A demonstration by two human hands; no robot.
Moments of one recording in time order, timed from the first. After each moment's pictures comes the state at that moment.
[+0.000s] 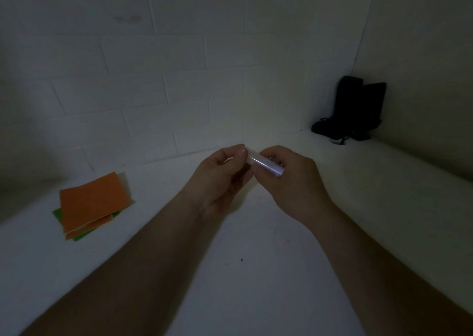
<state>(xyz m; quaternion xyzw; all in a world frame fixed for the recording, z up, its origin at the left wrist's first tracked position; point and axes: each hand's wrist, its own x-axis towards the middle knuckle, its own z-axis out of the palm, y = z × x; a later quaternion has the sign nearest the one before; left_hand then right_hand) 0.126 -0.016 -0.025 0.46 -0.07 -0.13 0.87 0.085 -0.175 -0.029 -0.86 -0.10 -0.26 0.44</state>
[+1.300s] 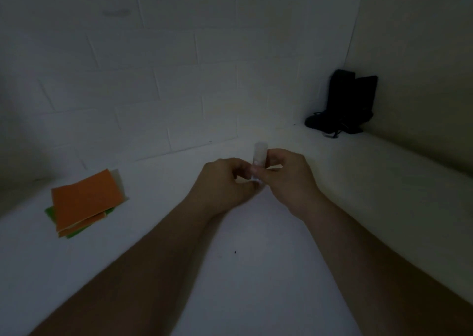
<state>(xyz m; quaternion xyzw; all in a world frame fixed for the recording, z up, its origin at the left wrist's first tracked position) 0.132 -0.016 -0.049 0.91 -0.23 0.09 0.35 0.105 -0.186 -0.051 -0.81 0.00 -0.19 0.55</state>
